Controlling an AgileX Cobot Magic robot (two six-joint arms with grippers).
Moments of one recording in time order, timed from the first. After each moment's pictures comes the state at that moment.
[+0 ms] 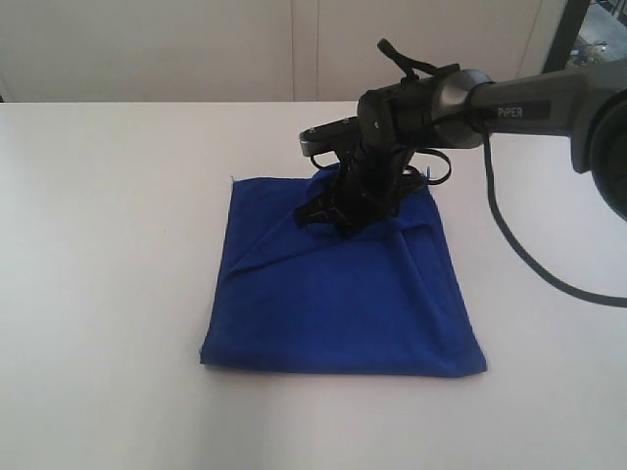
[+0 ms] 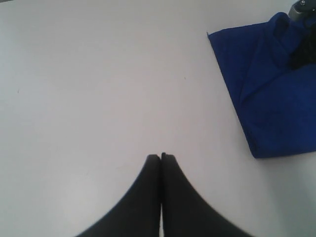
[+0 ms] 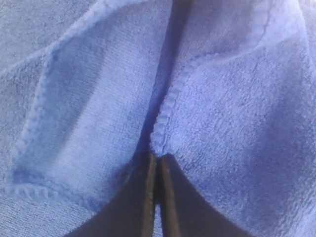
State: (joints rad) left arm 0.17 0.74 -1.17 -0.31 1.29 0.38; right arm 0.49 2.21 -1.60 0.01 0.67 0.05
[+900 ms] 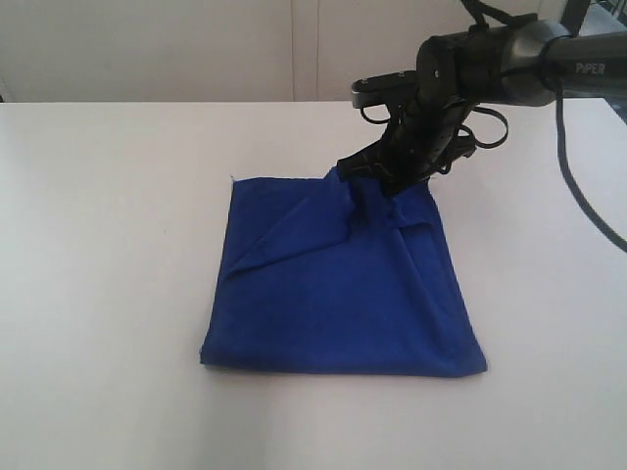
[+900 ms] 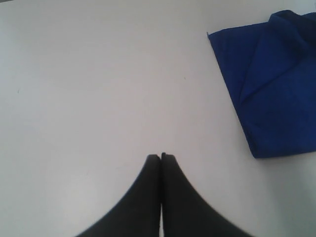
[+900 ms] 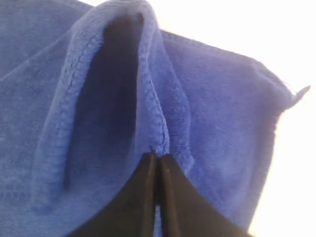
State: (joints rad) left arm 0.17 0.74 -1.17 -0.31 1.29 0.38; right arm 0.37 2.11 -1.60 0.00 0.71 0.05
